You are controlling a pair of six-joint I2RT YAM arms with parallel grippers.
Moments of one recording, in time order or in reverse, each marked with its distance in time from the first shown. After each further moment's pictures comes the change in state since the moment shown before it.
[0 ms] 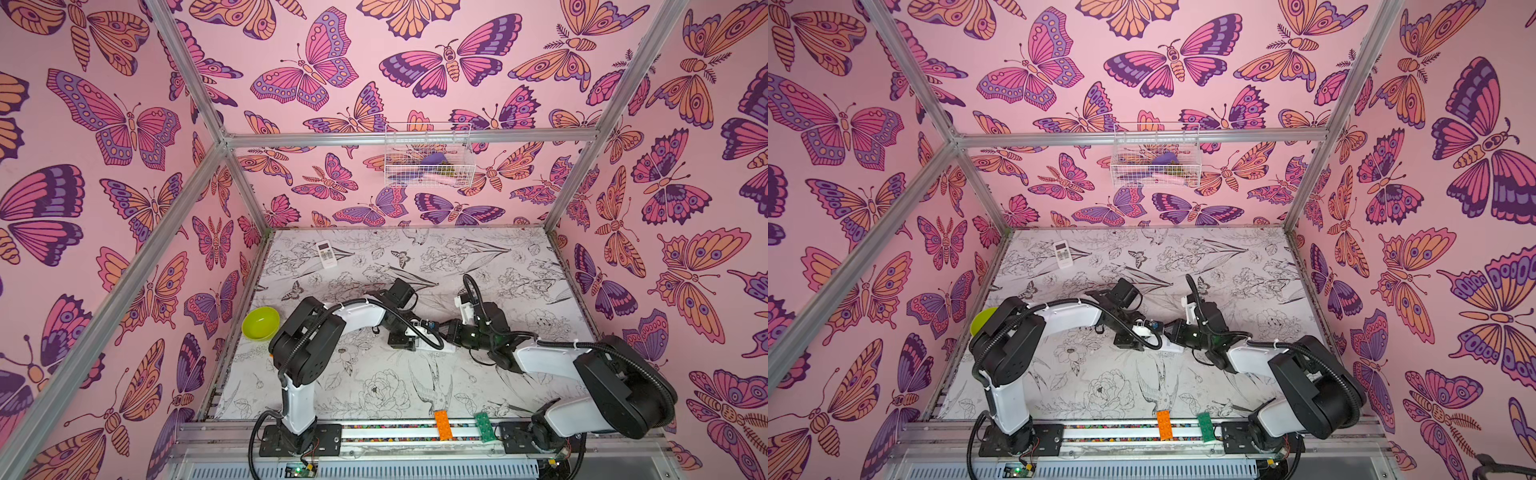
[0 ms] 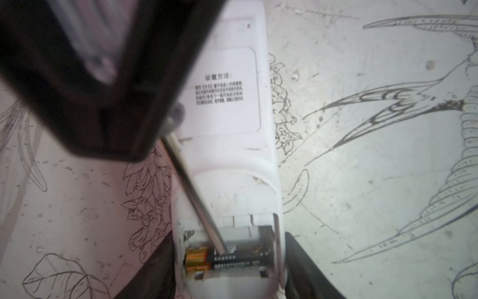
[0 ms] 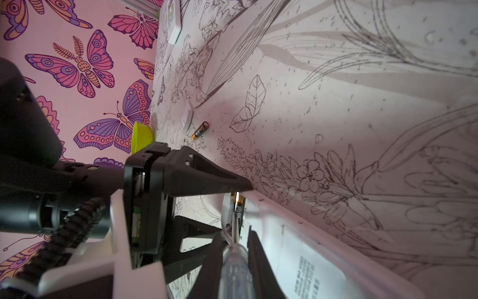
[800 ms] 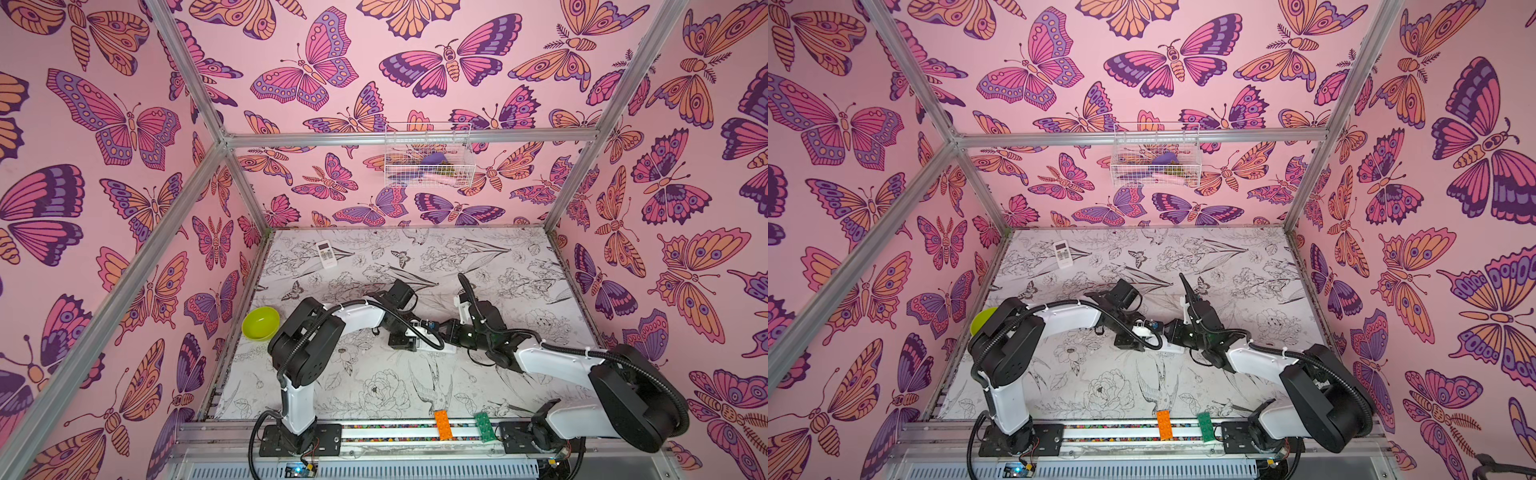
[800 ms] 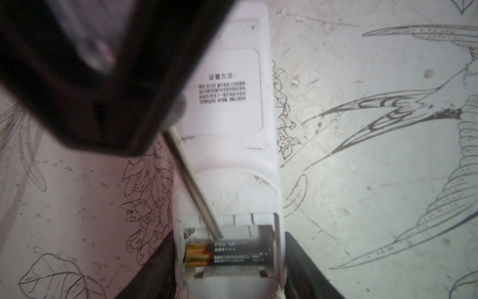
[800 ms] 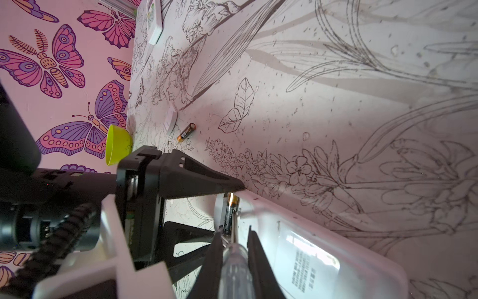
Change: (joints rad) left arm -0.005 -0.008 -0.015 0.022 0.004 -0.025; right arm 0.056 -0.078 0.060 -0.208 0.137 -0.031
